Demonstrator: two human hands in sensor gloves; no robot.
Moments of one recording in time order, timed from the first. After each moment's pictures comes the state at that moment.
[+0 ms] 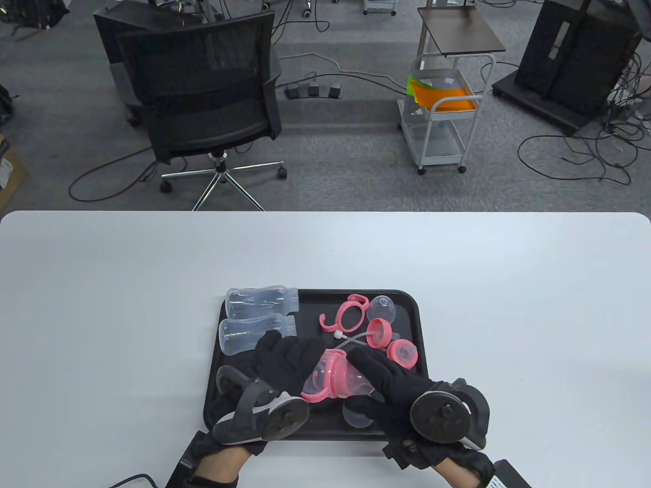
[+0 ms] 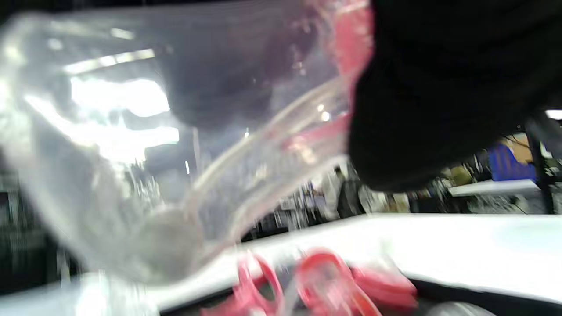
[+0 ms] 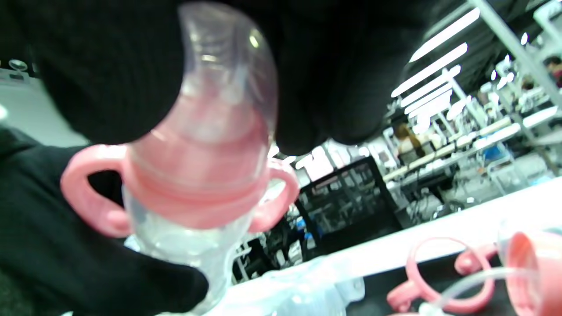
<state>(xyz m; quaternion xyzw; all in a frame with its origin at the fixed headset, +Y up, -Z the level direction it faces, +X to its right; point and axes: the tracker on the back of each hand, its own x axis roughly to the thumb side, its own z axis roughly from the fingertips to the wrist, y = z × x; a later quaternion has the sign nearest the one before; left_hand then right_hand) -0.110 -0.640 -0.262 0.26 -0.28 0.01 0.92 0.119 -0.638 -0.253 0.25 -0.22 0.89 0.31</state>
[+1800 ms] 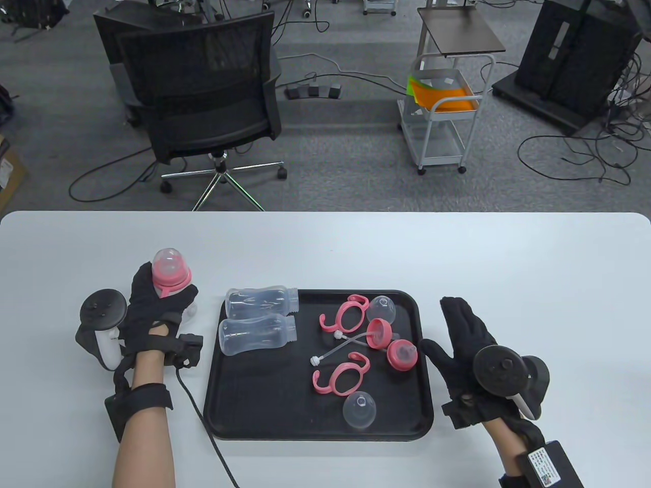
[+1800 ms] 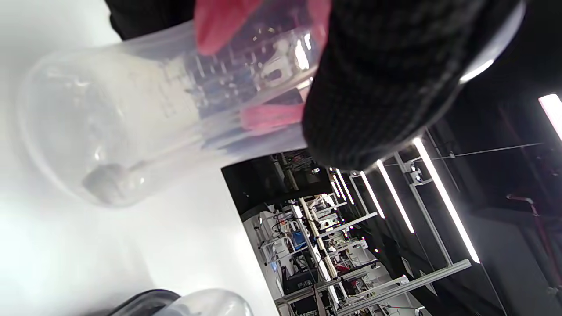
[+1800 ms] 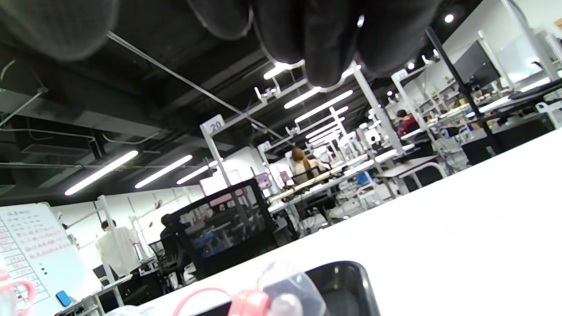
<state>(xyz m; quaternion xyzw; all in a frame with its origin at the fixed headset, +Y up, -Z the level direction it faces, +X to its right) -0.359 -0.709 -0.412 0.10 0.17 0.53 0.82 0.231 -0.661 -0.319 0.08 -0.20 0.94 0.26</state>
